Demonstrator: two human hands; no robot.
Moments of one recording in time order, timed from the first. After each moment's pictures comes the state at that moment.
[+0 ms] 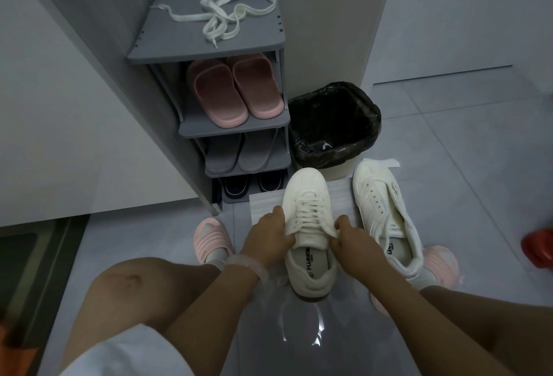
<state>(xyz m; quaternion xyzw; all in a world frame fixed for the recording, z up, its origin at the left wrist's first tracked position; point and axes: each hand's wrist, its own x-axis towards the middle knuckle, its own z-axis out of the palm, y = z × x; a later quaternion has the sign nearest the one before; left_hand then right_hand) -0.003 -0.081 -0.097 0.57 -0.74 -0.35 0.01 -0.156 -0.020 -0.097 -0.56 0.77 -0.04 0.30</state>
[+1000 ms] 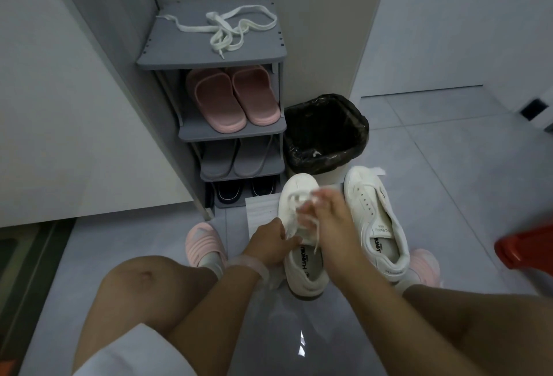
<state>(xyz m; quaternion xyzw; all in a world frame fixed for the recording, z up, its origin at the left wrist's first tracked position) -0.001 -0.074 -0.100 0.57 -0.67 -0.48 0.02 -0.102 -0.020 -0.016 -0.26 0.63 -0.53 0.50</state>
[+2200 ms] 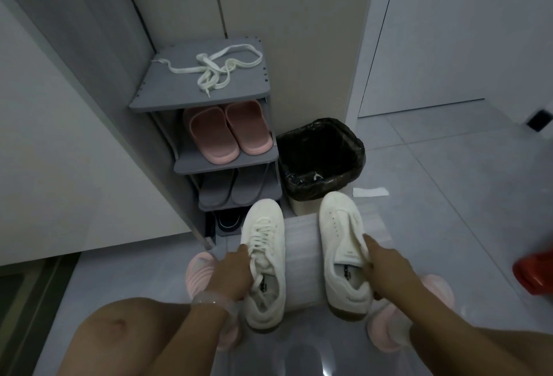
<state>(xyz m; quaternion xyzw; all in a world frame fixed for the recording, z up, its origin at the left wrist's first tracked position) 0.032 -0.089 -0.091 0.61 -0.75 -0.24 -0.11 -0.221 -0.011 -0.076 -0.56 0.79 0.04 0.25</state>
